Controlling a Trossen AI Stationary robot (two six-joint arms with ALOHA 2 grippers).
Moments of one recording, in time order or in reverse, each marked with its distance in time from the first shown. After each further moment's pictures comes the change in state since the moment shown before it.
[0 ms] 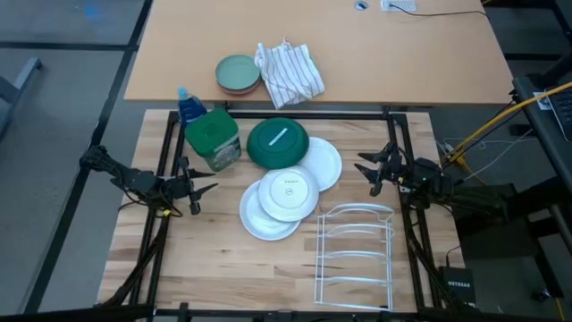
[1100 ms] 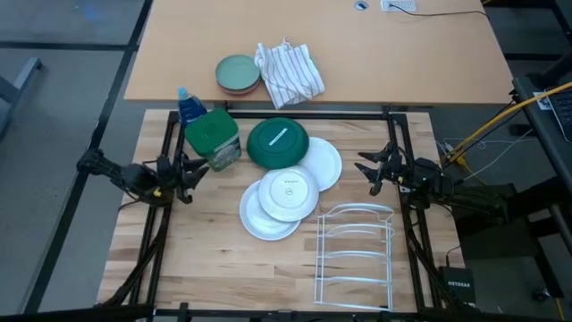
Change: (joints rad) left arm 0.080 0.000 0.000 0.375 0.018 -0.505; right arm 0.000 0.000 0.000 0.001 0.016 0.000
